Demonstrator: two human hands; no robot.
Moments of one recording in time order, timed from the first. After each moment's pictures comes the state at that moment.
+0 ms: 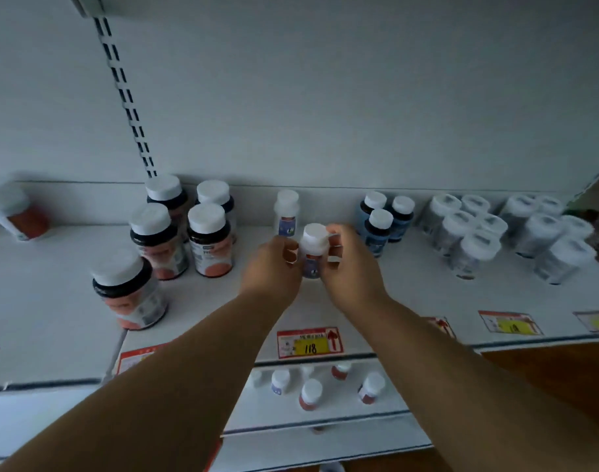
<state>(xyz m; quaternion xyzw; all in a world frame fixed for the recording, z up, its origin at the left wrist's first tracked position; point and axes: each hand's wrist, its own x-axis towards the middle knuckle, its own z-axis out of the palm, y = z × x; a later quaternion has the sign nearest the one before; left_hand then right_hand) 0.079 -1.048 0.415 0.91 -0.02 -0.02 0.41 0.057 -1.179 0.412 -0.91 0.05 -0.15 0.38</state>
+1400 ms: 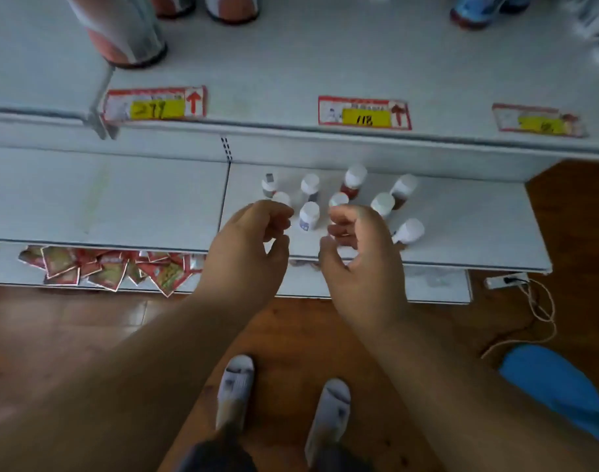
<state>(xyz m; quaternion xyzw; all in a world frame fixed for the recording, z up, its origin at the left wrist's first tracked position) -0.126 -0.975 0.273 0.91 -0.02 -0.01 0.41 -0.144 -1.129 0.267 -0.89 0.02 -0.07 0.44</state>
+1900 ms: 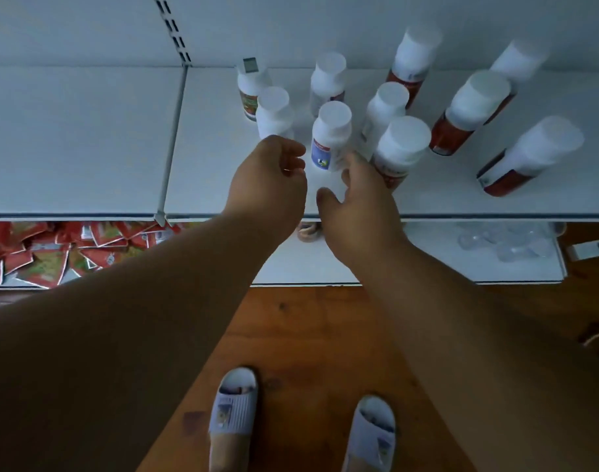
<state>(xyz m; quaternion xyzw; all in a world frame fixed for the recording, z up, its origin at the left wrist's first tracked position) -0.029 -1.007 0.005 0.88 0.09 -0.09 0.45 -0.057 -1.121 -0.007 -0.87 0.13 0.06 0.46</state>
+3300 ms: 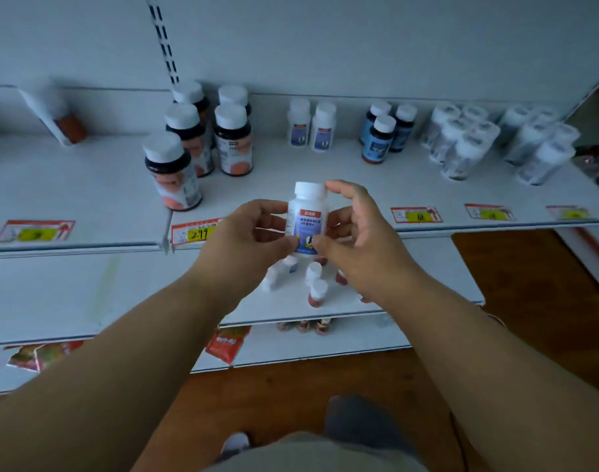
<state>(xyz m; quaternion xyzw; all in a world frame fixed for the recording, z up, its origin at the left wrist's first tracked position) -0.096 -0.952 0.447 0.78 -0.04 -0.13 0.61 -0.124 -1.134 0.456 -0.85 0.02 0.00 0.52</state>
